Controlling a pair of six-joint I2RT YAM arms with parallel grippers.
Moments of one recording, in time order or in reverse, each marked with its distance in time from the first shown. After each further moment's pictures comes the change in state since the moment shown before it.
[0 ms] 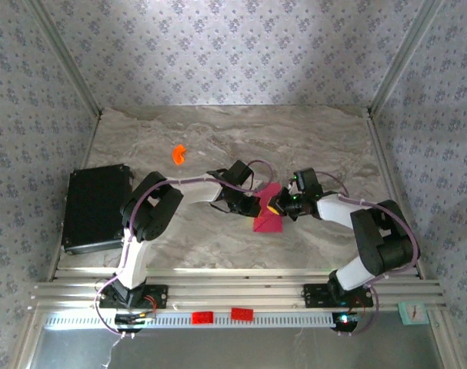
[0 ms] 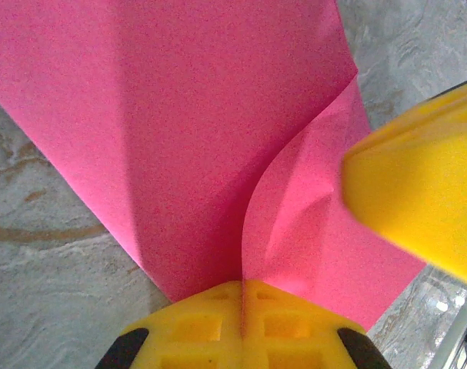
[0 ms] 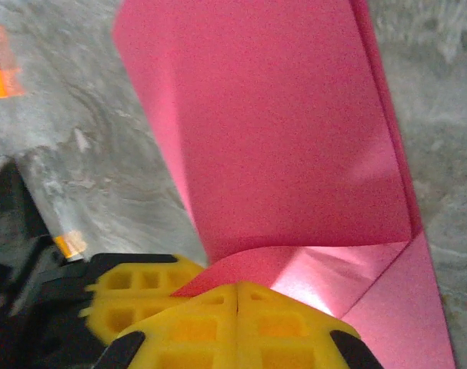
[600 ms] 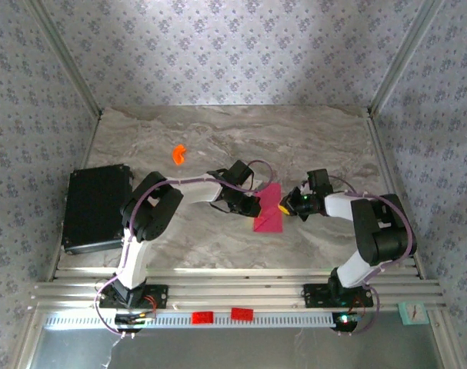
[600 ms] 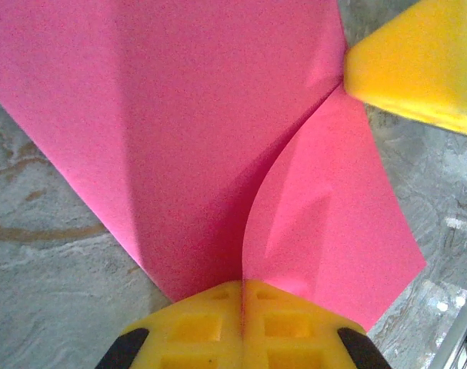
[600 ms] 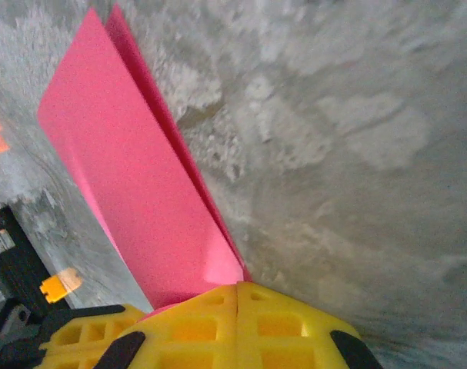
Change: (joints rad) left arm 0.000 0.000 0.000 -0.001 0.000 0.000; right arm -0.161 0.054 -0.013 0.000 -0.047 -0.040
